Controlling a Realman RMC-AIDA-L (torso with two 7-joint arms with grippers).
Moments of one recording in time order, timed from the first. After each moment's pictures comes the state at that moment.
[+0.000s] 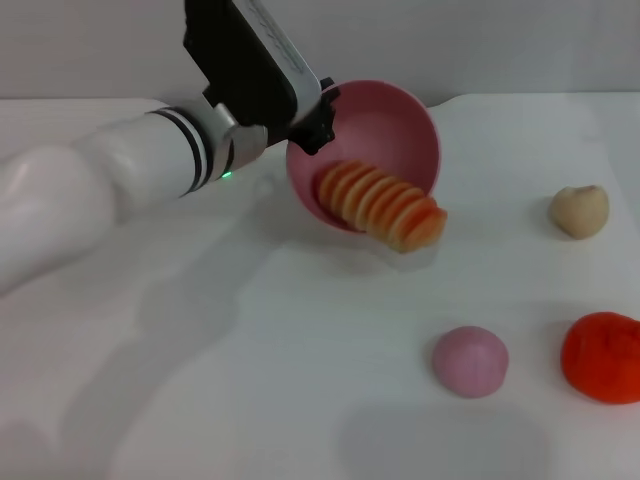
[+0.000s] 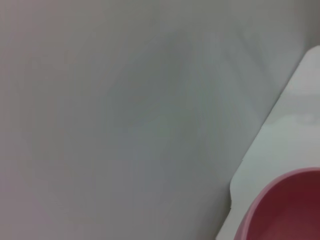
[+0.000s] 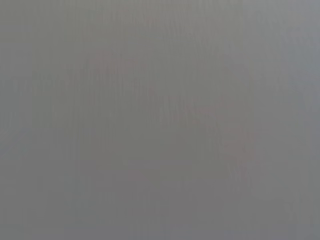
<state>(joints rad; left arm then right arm) -0.58 -2.07 1.88 1.00 2.11 0.22 -1.94 0.69 2.08 -0.98 -0.42 -0.30 -1.10 0.42</state>
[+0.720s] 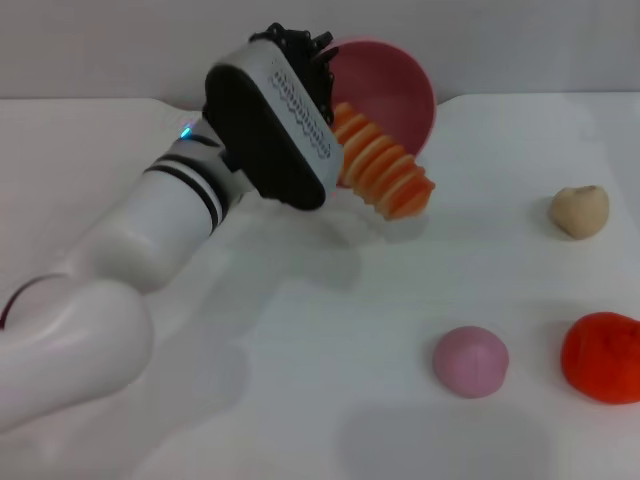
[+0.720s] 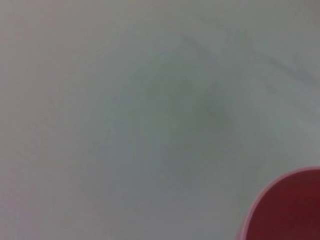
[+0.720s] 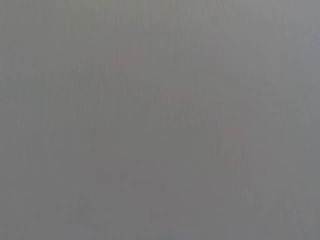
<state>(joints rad) -0.50 -2.07 2.17 0.98 2.11 -0.34 -1.77 0.69 2.08 -0.99 -0.43 -0.30 -1.10 0.42</state>
